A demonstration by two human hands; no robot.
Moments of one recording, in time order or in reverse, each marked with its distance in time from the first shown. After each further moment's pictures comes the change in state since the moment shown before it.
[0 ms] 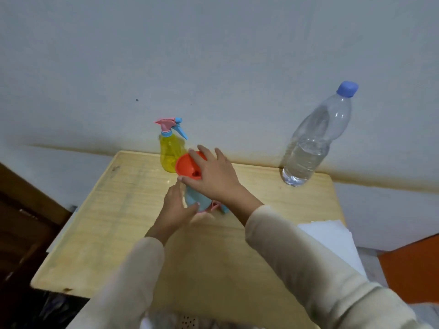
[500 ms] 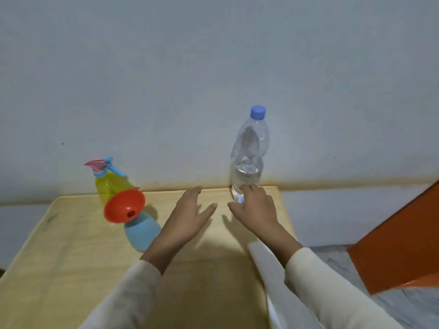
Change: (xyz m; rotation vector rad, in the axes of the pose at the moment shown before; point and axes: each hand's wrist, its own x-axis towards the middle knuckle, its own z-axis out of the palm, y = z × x) left_hand 0.003 0.165 0.084 0.159 -0.114 0.303; right_hand -0.097 0.178 -0.052 -0.024 0.158 0.498
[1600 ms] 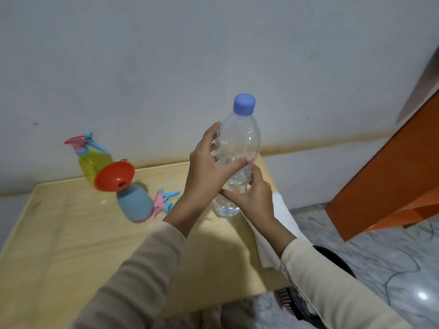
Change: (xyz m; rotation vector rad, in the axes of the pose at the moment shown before) left_hand -0.043 0.084 0.004 -0.596 0.109 0.213; right_hand -0.095 0.003 0.011 0.644 0.300 0.213
